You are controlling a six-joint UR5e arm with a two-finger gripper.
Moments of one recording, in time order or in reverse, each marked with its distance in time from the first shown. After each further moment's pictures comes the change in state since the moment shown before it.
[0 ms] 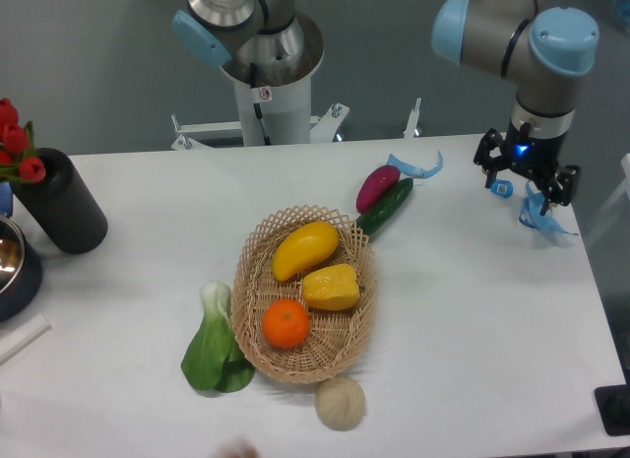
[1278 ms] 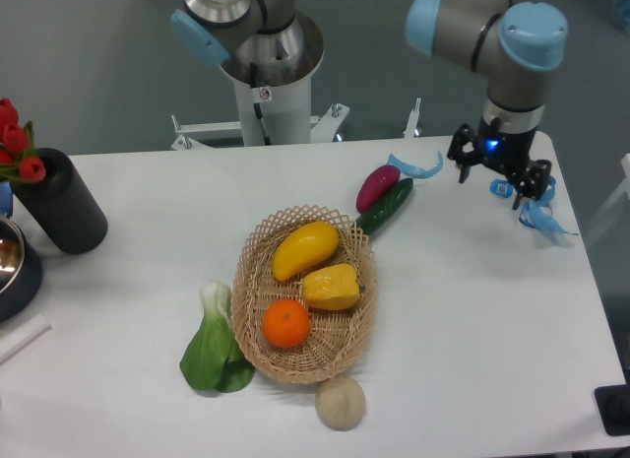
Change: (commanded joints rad) arm -0.098 0.084 -0.103 0.008 -0.014 -0.303
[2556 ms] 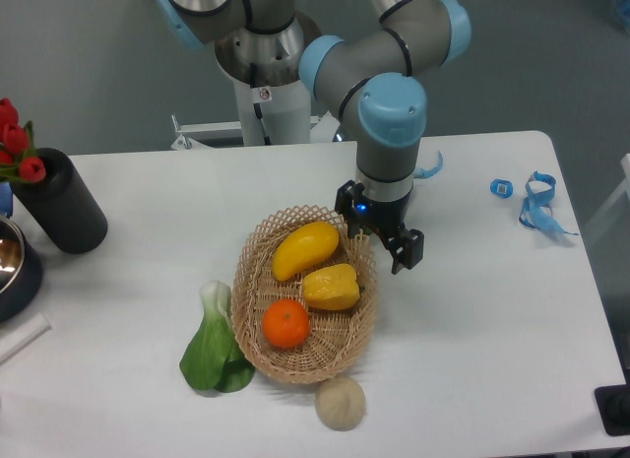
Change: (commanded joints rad) arm -0.331 -0.080 0.001 0.041 0.129 0.124
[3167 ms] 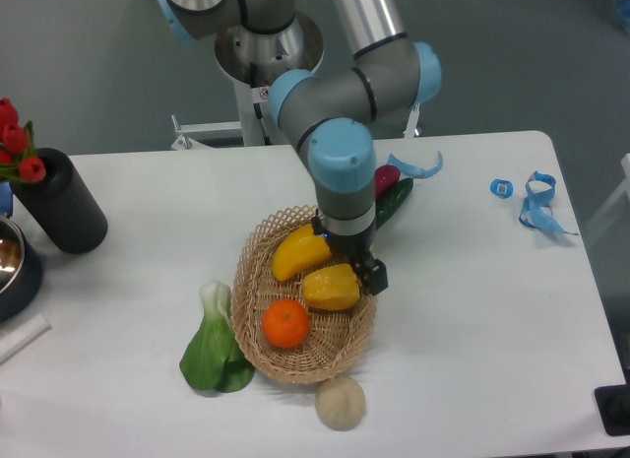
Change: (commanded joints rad) arm -0.084 -0.078 0.011 0.049 0.017 -0.008
